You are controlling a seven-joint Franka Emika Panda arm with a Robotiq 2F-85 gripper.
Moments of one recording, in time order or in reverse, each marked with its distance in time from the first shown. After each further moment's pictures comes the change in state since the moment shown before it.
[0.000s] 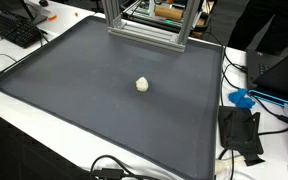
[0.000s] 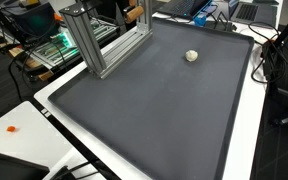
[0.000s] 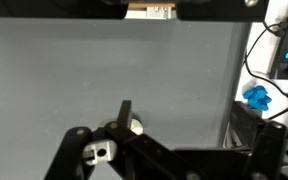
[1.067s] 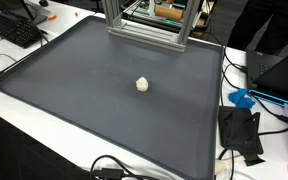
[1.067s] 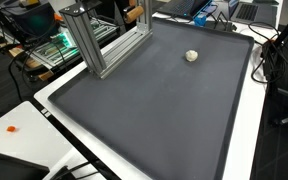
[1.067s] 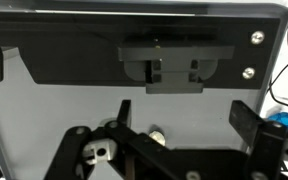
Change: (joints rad) arm -0.003 -0.250 0.097 -0.116 -0.119 -0.138 0.126
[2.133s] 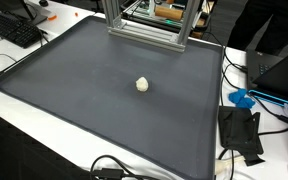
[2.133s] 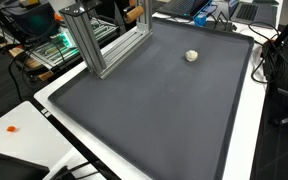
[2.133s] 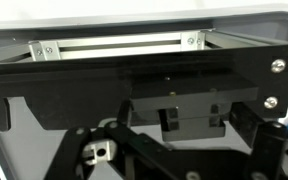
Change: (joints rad) arm -0.005 -0.082 0.000 -0.123 0.026 0.016 0.061
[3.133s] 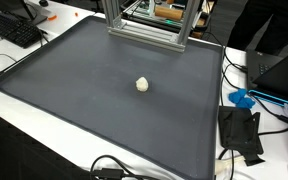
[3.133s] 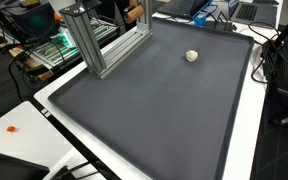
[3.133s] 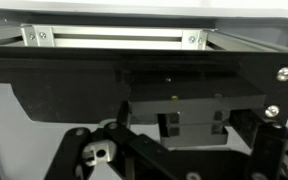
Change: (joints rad) arm 0.007 -0.009 0.004 -0.038 0.003 0.060 -0.091
